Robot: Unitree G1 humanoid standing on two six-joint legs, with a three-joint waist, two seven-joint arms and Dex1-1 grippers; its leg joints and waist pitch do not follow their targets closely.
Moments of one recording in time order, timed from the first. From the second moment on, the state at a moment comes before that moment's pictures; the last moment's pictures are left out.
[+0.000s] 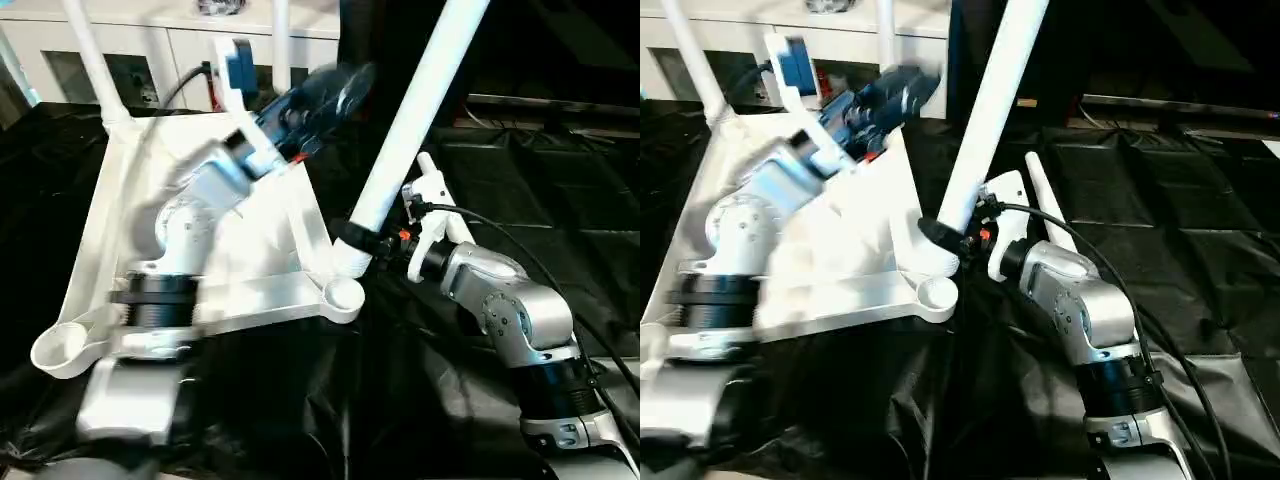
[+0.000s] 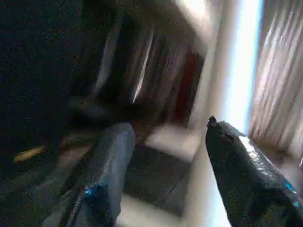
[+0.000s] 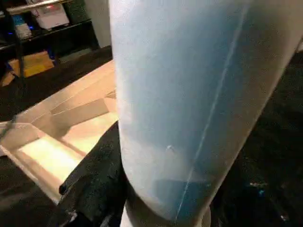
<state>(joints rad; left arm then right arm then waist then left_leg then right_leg) -0.75 0.28 0.00 0.22 -0.44 0.40 -0.80 -0.48 -0.22 0.08 0.09 0.38 0.54 0.61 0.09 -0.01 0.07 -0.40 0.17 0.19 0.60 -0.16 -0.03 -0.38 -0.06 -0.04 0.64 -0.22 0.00</state>
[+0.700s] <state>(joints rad) -0.50 0.55 -0.36 0.28 -0.07 0.22 -1.08 -0.43 -0.21 0.10 0.15 0.28 0.50 0.52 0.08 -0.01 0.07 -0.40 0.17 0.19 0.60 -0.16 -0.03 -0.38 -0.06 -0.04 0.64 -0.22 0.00</state>
